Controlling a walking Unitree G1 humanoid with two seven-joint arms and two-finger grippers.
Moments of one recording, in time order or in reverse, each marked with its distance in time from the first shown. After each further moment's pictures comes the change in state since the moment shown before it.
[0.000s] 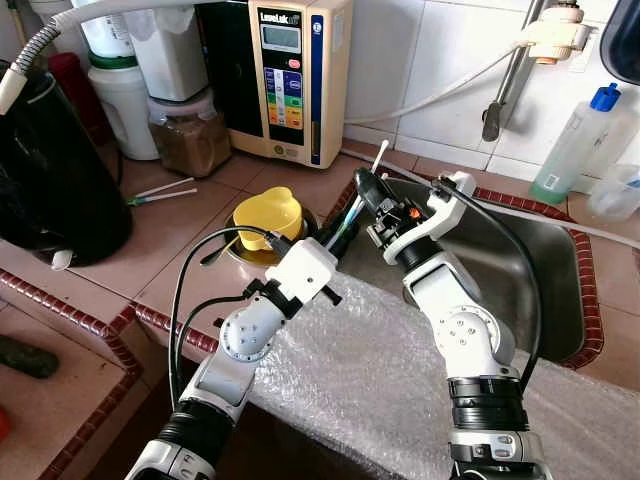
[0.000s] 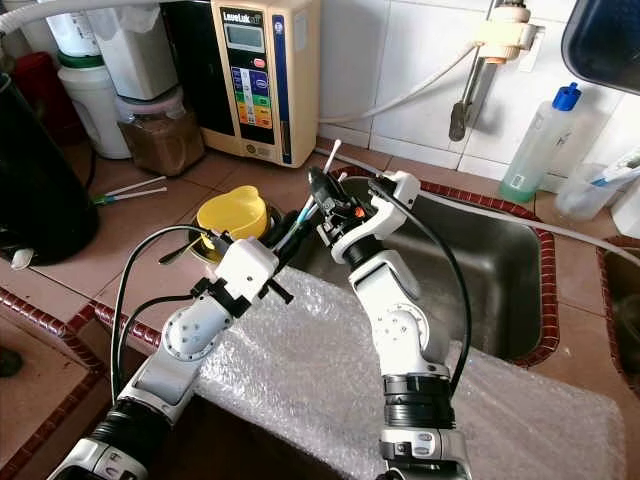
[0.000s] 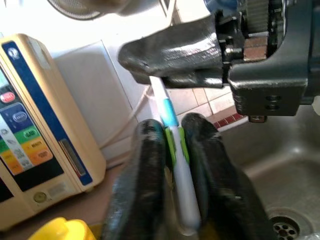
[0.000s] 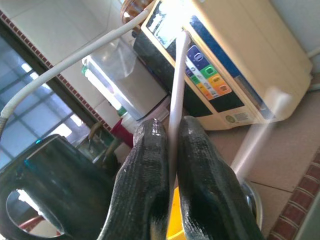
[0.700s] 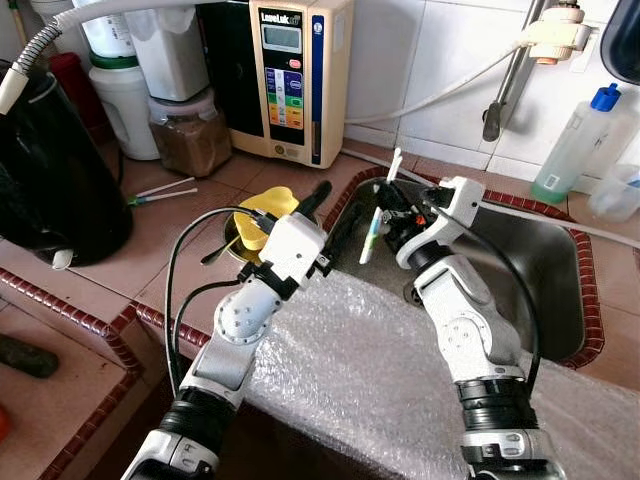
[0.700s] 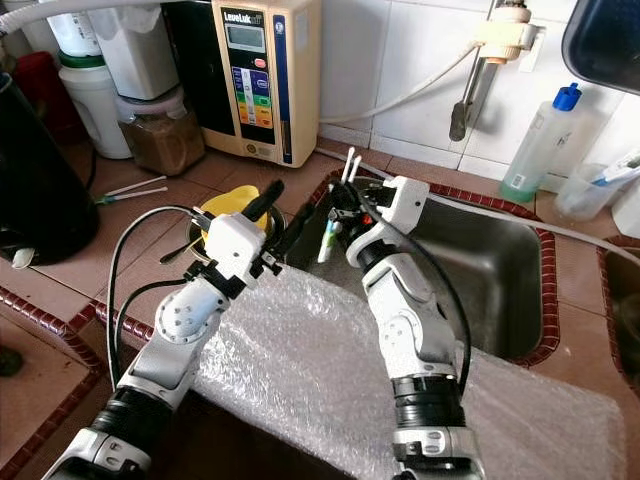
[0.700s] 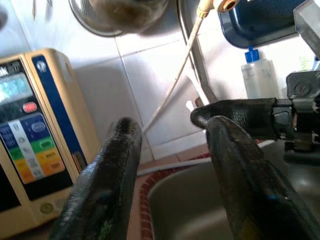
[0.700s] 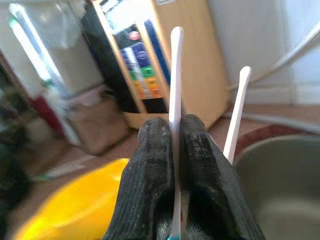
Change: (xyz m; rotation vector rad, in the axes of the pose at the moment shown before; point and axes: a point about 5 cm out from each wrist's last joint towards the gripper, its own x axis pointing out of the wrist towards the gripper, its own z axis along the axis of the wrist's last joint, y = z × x) left arm 0.003 0.019 0.014 -0.089 -0.045 0.036; right arm -0.009 -0.030 0.011 -0.480 0.025 -0.169
